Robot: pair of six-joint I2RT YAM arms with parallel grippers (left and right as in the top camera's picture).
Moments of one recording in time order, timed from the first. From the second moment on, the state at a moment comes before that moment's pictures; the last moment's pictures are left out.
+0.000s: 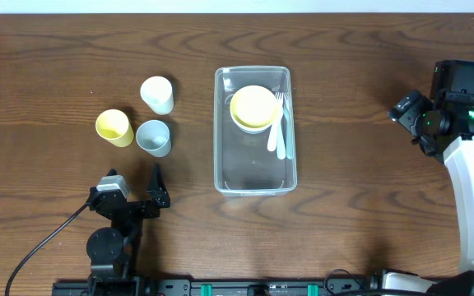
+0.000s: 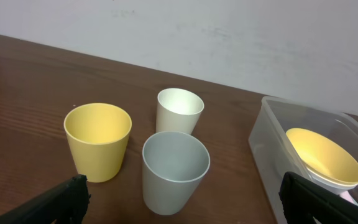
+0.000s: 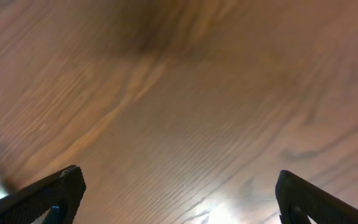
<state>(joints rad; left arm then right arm) 0.00 0.01 0.05 -0.17 0.02 -0.25 -0.14 1.43 1.26 -0.96 0.20 0.67</state>
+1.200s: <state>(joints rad) 0.00 1.10 1.28 -1.20 0.24 -0.23 -0.14 1.43 1.27 -0.96 0.23 0.70</state>
